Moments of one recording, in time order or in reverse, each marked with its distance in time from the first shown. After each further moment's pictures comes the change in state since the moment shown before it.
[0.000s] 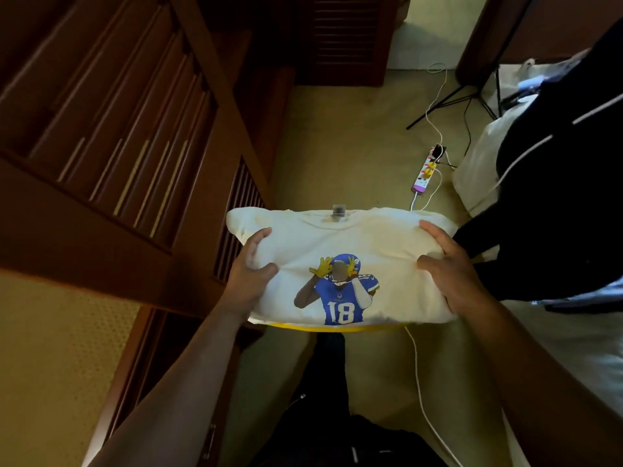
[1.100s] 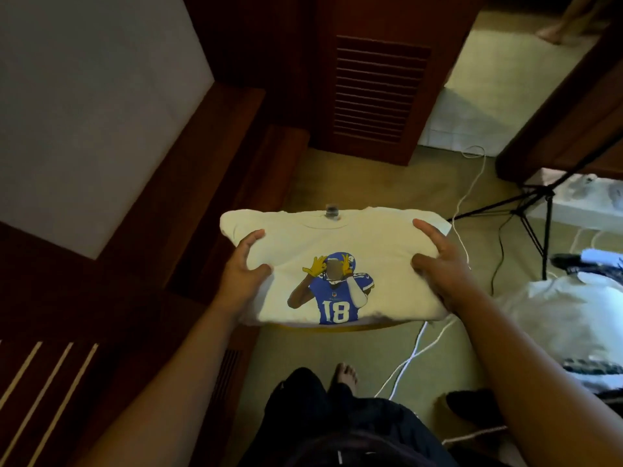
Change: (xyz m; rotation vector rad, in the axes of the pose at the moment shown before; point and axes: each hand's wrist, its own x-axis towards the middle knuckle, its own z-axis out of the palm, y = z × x) left_hand 0.506 0.220 0.081 -0.121 0.147 -0.063; right_hand 0.536 -0.289 0.017 -0.104 -0.160 -0.060
